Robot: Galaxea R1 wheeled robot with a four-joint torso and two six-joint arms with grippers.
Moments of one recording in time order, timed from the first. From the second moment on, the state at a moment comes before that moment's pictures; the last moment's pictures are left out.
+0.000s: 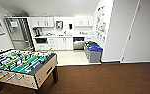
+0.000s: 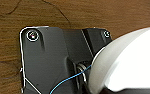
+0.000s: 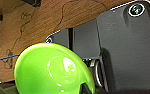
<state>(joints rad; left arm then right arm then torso) 1.54 2.72 -2.41 0.97 -0.29 -0.87 -1.56 2.89 -2.52 -0.83 0.26 0.92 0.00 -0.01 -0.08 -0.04</state>
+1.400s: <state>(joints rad) 1.54 2.71 -2.41 0.97 -0.31 -0.87 -1.57 2.89 -2.52 -0.83 0.26 0.92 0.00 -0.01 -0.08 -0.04</state>
